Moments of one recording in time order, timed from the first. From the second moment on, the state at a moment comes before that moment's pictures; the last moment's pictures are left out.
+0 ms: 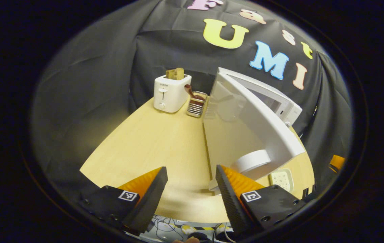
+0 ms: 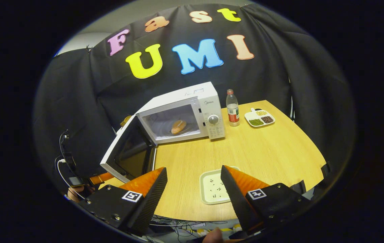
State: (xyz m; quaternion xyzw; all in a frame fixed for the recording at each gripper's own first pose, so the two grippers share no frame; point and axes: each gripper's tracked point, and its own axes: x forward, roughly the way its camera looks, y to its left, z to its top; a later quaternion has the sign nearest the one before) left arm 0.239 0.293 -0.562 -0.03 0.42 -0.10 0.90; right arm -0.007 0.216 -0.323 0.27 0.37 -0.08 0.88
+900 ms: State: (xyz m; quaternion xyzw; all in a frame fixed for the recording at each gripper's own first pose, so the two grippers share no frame) left arm 0.263 0.100 -0.543 0.07 0.40 -0.17 0.90; right arm -0.091 0.114 -0.268 0.25 0.35 -0.05 0.90
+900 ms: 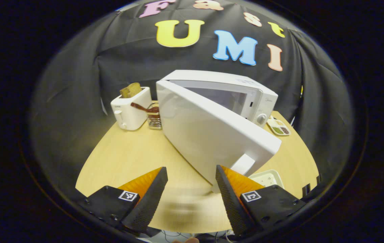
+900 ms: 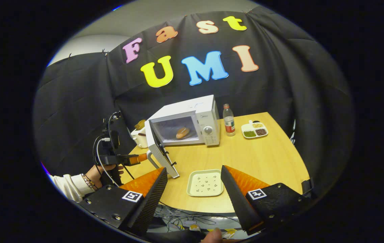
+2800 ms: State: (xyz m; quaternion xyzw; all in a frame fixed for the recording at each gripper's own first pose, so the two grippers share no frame) left arm 0.219 0.005 -0.397 -0.02 0.34 -0.18 0.92; right arm -0.005 0.037 -0.317 0.18 0.37 0.03 0.91
